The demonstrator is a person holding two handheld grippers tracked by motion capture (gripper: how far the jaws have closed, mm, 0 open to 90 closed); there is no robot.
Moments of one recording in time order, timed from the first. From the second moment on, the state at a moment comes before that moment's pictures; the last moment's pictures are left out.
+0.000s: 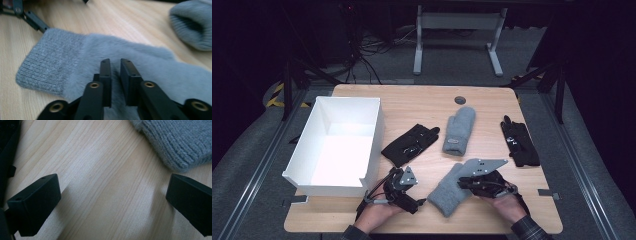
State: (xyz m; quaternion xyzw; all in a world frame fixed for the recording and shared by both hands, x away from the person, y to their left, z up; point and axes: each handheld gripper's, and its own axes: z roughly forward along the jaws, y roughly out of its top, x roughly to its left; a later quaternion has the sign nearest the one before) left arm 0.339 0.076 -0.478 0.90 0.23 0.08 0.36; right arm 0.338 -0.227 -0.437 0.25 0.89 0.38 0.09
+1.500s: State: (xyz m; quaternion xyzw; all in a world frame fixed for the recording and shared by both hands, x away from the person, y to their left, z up) left arm 0.430 0.017 -0.425 0.87 0.29 0.10 0.39; right arm 0.333 -0.307 -0.468 0.34 0.86 0.36 0.16
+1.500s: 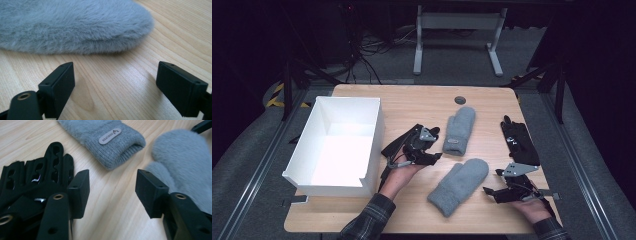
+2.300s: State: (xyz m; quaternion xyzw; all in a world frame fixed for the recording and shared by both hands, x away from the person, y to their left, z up) left arm 0.457 -0.011 -0.453 0.88 0.32 0.08 0.35; right arm 0.332 -0.307 -0.470 0.34 0.85 0.36 0.16
